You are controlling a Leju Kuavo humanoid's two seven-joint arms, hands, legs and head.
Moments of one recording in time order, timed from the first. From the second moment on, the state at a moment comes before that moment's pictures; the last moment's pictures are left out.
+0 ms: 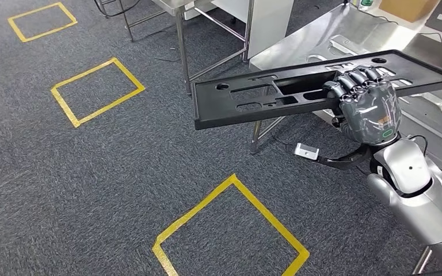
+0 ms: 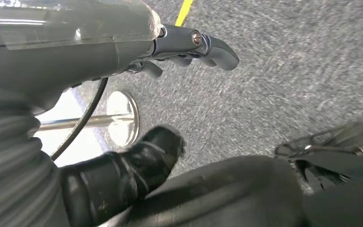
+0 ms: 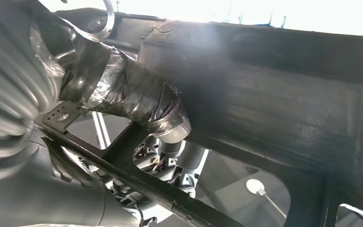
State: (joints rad) left arm -0.06 -0.25 0.82 -0.19 -1.31 0.09 -0.10; right arm -0.23 -0.79 0.00 -1.76 1.11 -0.30 -0.07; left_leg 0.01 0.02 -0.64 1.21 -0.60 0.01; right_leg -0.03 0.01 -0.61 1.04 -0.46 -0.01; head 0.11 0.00
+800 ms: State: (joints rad) left arm -0.06 -0.25 0.82 -0.19 -1.31 0.09 -0.12; right arm -0.24 -0.80 0.00 -1.75 1.10 -0.29 -0.06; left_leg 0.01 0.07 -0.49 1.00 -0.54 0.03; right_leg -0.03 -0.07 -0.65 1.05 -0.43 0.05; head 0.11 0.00
